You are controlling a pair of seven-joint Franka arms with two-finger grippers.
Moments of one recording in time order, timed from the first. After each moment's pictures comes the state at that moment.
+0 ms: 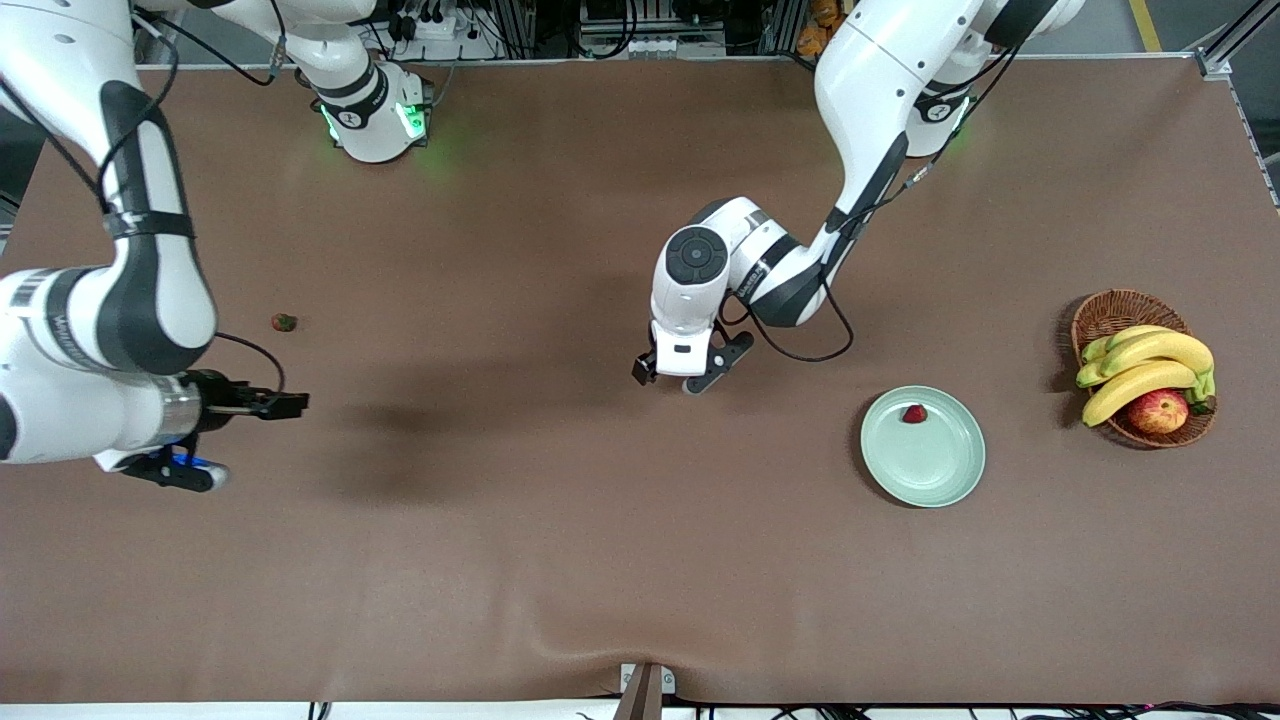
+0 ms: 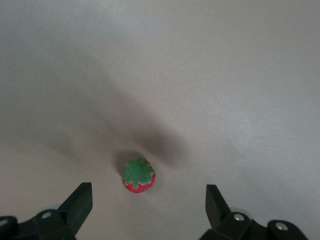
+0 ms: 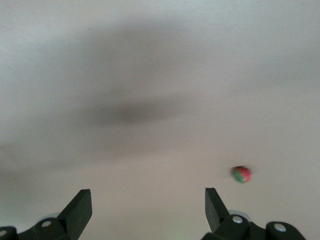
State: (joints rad) left arm -0.60 0.70 -0.20 -1.65 0.11 2.38 -1.60; right arm -0.05 0.52 -0.02 -1.44 0.10 1.59 0.06
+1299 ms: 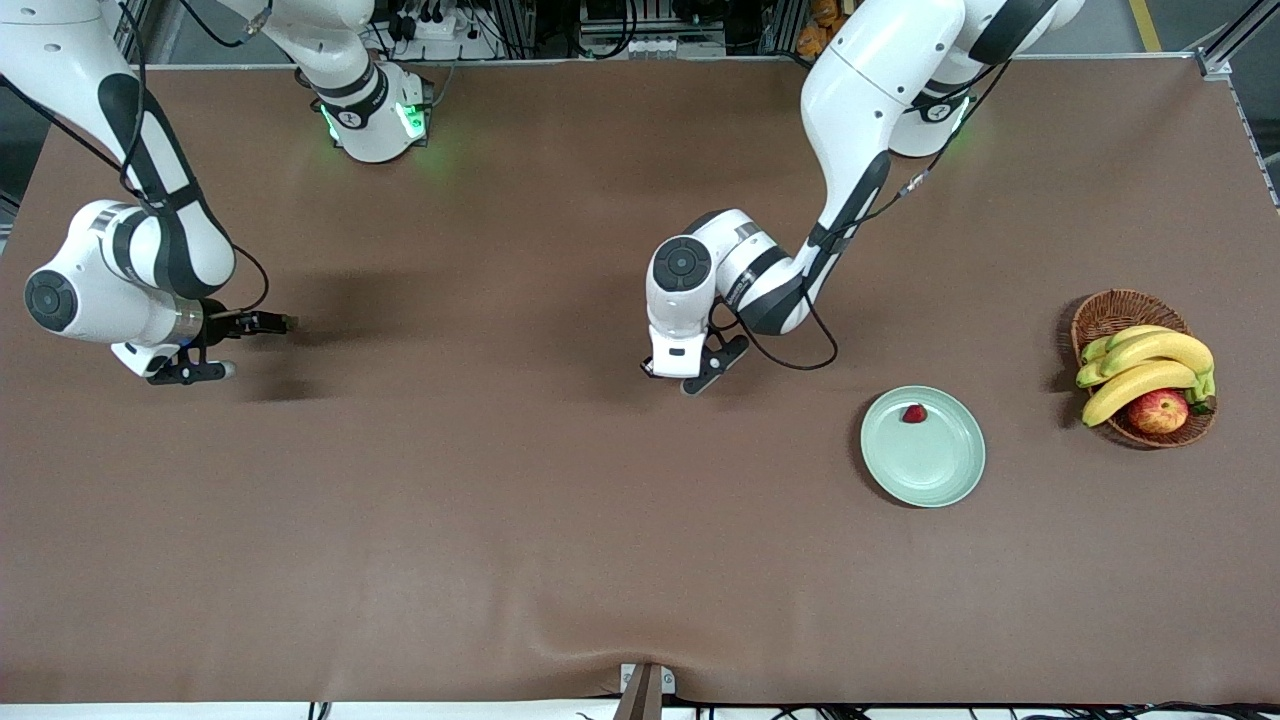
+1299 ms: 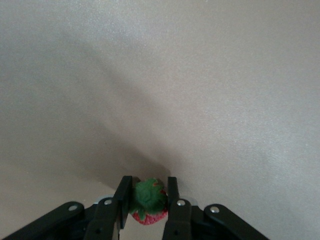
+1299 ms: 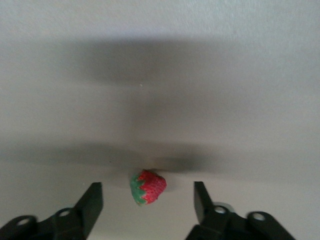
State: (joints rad) left arm -0.60 0.75 -0.20 -1.65 0.19 2.39 -1.61; right arm -0.27 0.31 -0.02 -2.25 0.00 2.25 -0.36
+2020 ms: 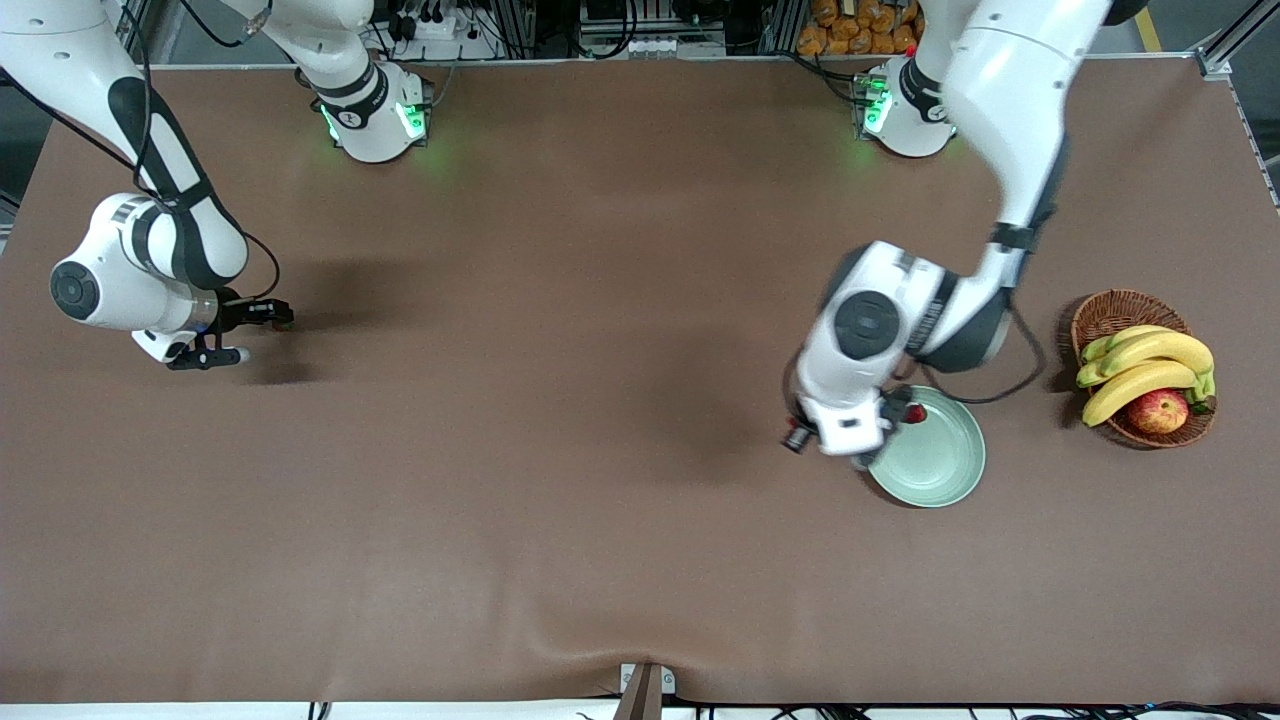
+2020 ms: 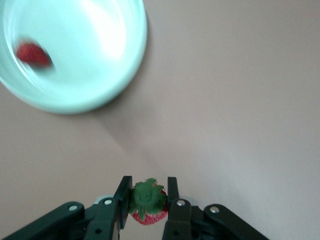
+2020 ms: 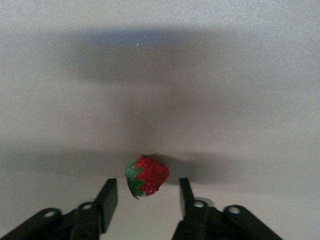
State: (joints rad) left arm -0.24 0.57 -0.17 -1.65 0.19 2.23 -1.48; right arm -0.29 0.31 -0.01 -2.33 0.00 2.31 -0.37
